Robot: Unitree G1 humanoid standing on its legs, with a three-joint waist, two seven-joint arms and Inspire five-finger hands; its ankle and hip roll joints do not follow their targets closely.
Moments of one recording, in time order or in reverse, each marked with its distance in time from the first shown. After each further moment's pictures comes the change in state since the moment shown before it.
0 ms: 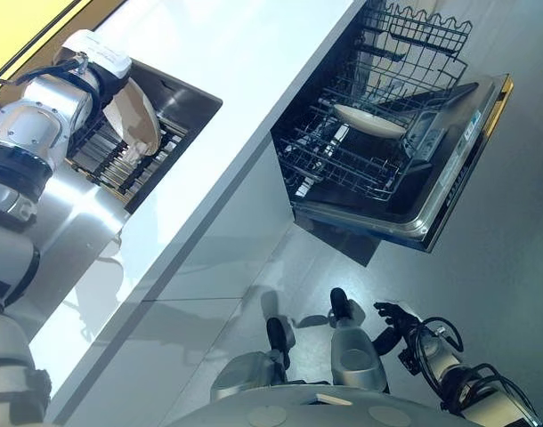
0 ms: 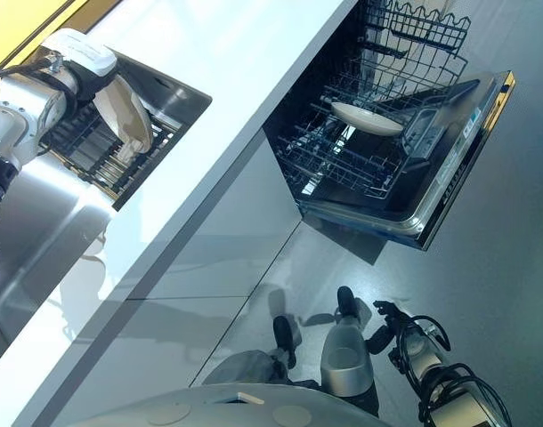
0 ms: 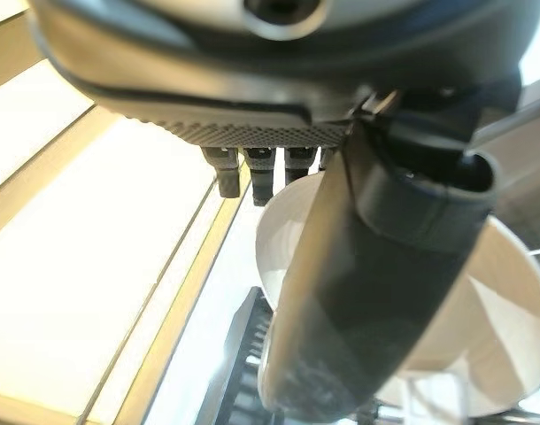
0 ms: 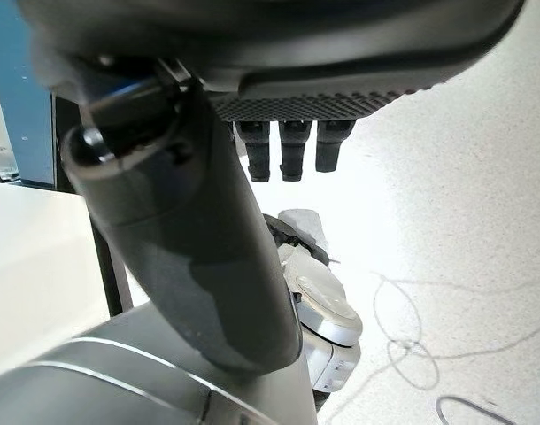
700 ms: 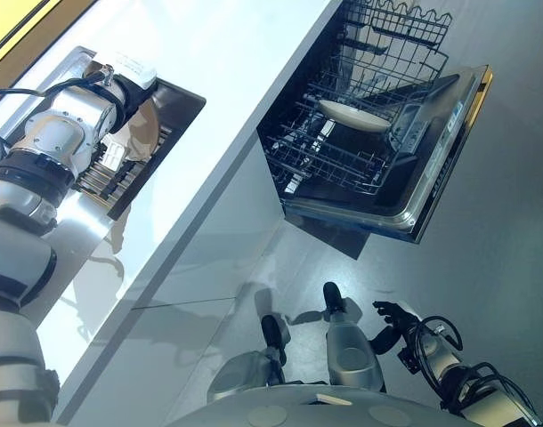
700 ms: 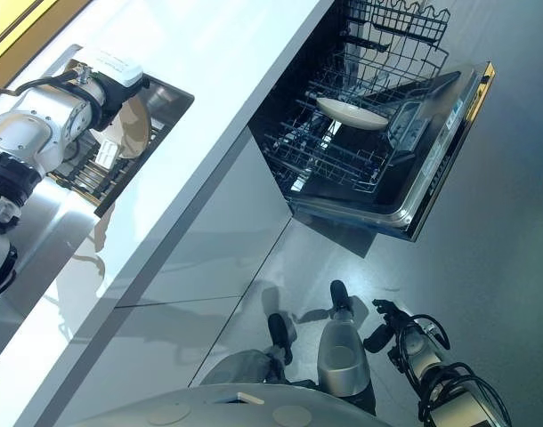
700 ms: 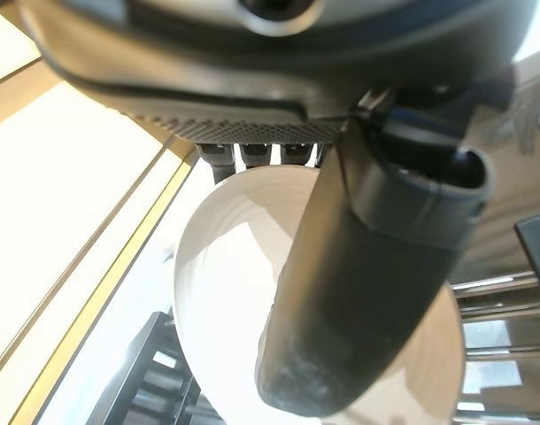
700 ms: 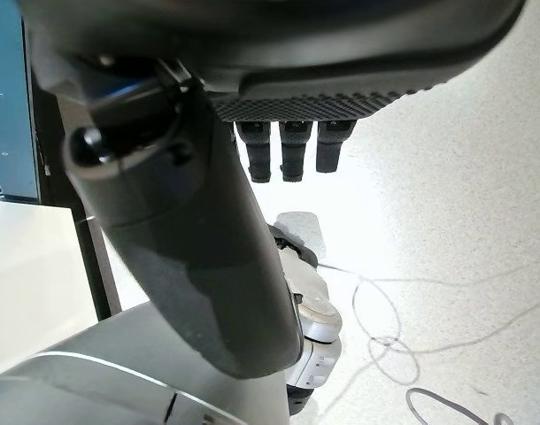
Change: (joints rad) left arm -0.005 -0.063 -0.005 0.009 -0.007 0.003 -0.083; right arm -0.012 0.000 0.001 -0.003 0.001 -0.010 0.000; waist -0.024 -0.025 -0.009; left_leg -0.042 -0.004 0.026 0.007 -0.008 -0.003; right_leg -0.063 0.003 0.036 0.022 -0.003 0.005
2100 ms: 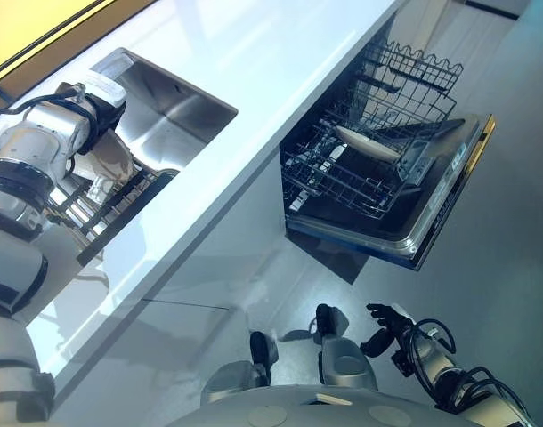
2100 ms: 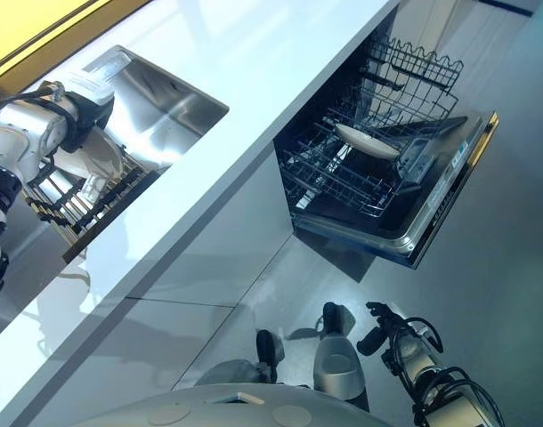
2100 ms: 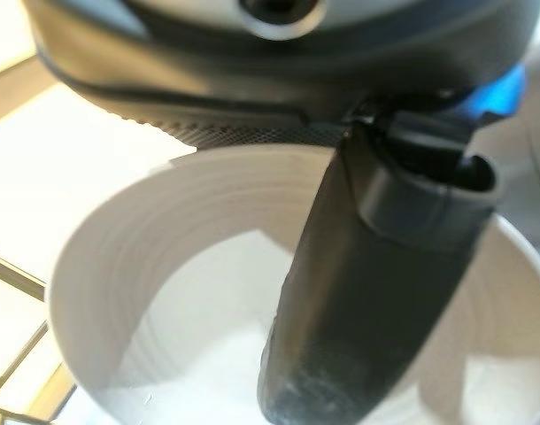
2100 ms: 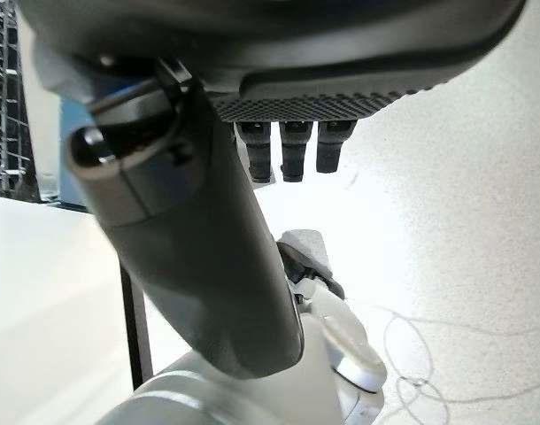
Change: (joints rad) left arm 0.051 0.075 0.007 0.079 -0.109 -0.043 0.194; right arm 0.040 0.061 -0.022 -0.019 -0.009 0.009 -0.003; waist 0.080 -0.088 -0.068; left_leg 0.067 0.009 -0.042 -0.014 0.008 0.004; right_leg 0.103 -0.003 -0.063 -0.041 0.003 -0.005
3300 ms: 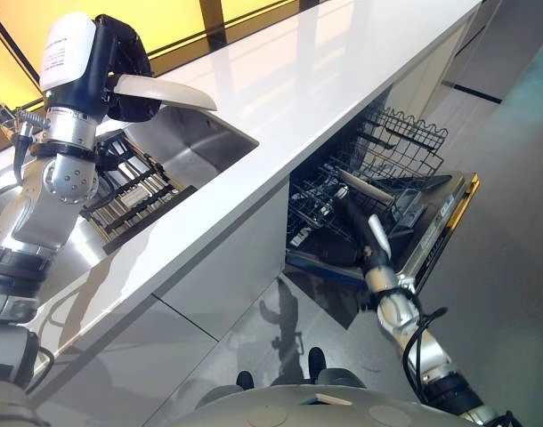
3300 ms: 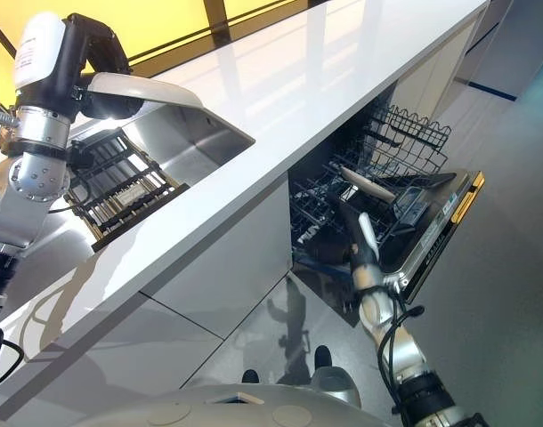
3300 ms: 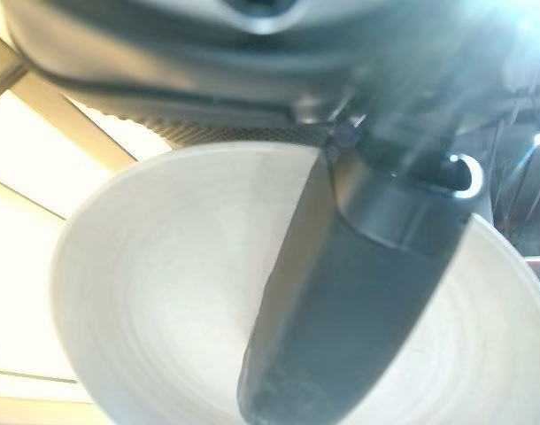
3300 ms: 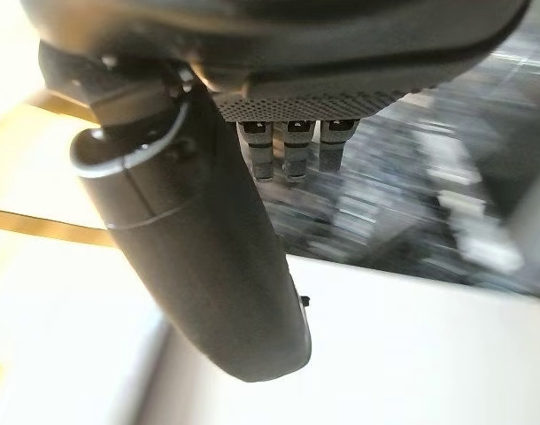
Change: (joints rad) left arm 0.649 -0.047 0.675 -0.710 -0.626 -0.037 0.476; right arm 0.109 0.008 -0.114 -1.055 0.165 -0.118 -0.284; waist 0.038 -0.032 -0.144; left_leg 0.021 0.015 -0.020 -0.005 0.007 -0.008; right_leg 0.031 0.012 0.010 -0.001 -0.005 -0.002
